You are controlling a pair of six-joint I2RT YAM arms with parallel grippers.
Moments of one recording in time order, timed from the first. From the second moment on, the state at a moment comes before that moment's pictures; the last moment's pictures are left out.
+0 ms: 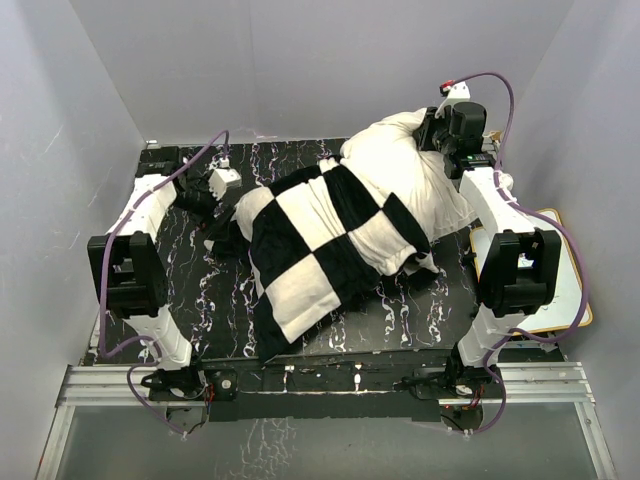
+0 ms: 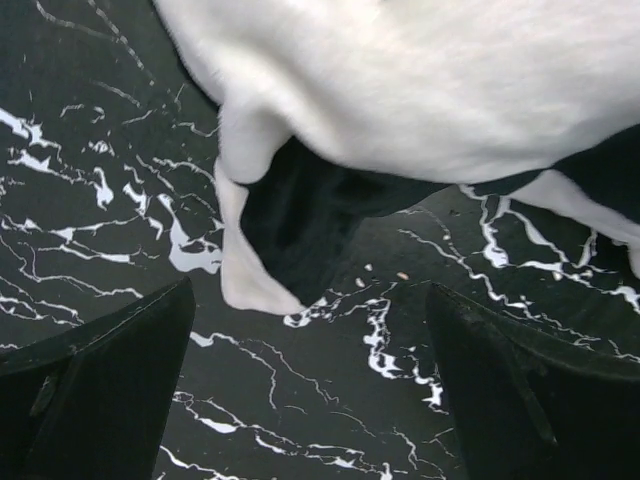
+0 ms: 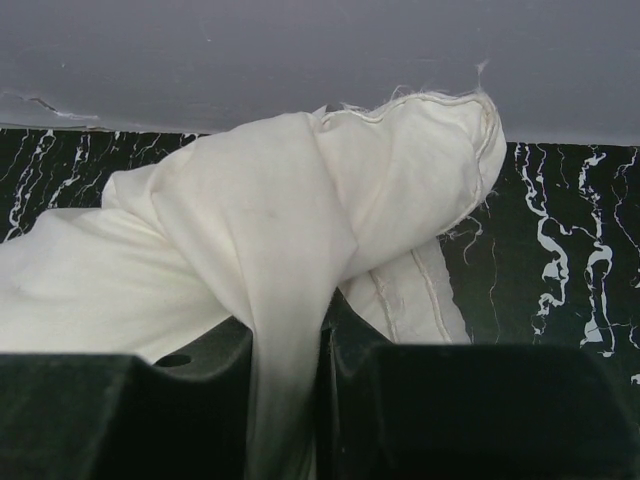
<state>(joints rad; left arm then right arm) 0.02 1.78 1.48 -1.02 0.53 0.94 0.04 1.76 1.51 -0.03 -0.18 0.10</state>
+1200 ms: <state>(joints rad) 0.44 1.84 1.43 -0.78 0.43 1.05 0.04 1.67 1.29 0.05 -0.22 0.32</state>
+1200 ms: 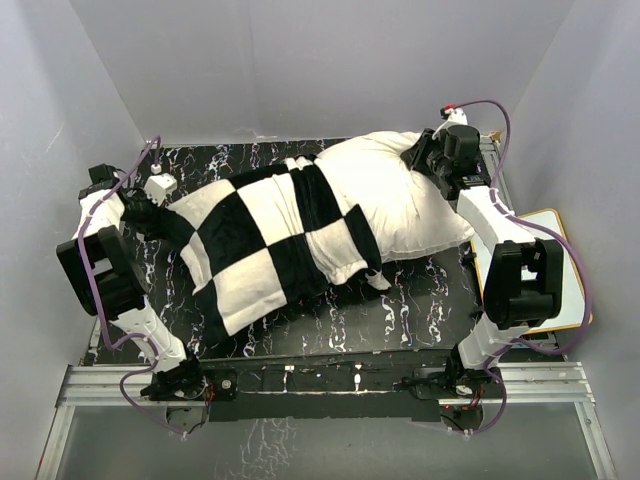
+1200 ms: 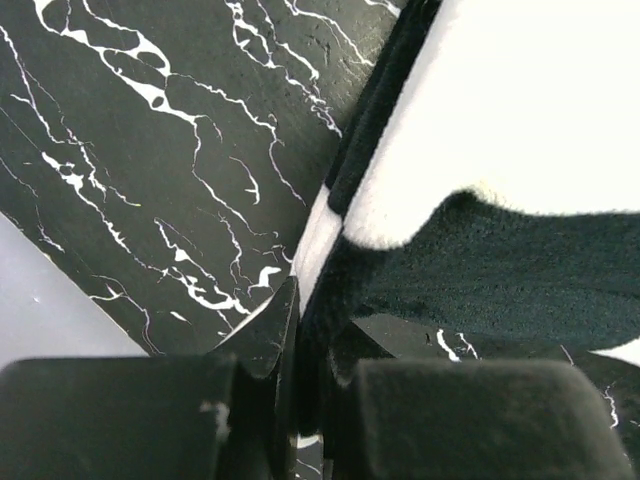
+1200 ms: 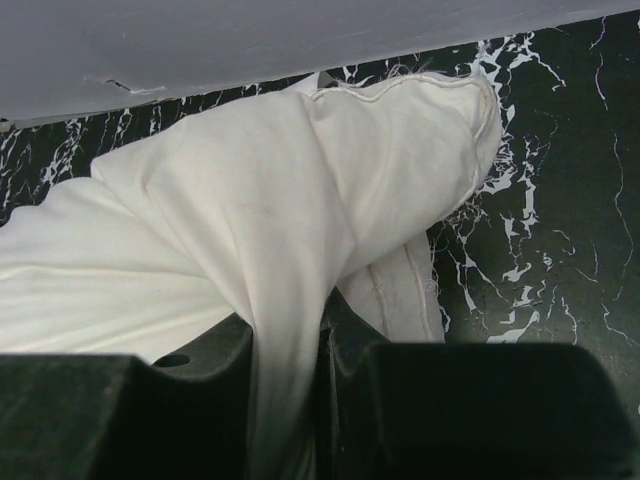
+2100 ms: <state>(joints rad) 0.50 1.83 1.43 -0.73 0.40 1.17 -0.05 1.58 1.24 -0.01 -0.29 0.35</state>
